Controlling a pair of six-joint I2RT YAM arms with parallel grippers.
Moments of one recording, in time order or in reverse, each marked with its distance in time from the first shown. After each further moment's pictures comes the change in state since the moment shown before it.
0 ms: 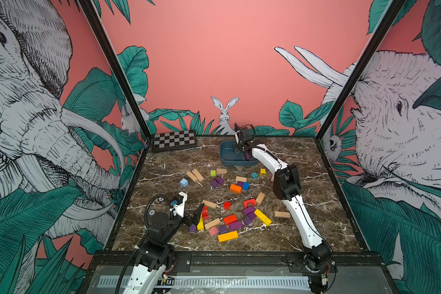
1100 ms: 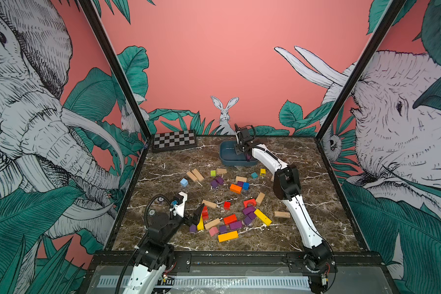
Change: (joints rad) left arm 0.000 0.000 0.000 0.001 0.005 0.000; right arm 0.000 -0.033 -0.047 -0.013 0.050 -0.009
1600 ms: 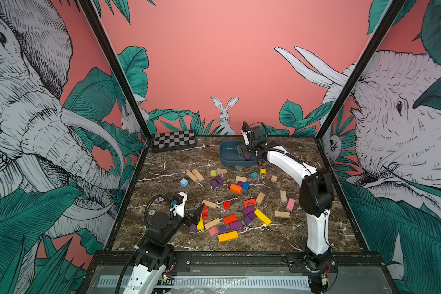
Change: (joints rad) left arm 0.000 -0.002 -0.002 0.005 0.001 0.000; right arm 0.064 -0.642 -0.710 0.123 0.021 -0.060
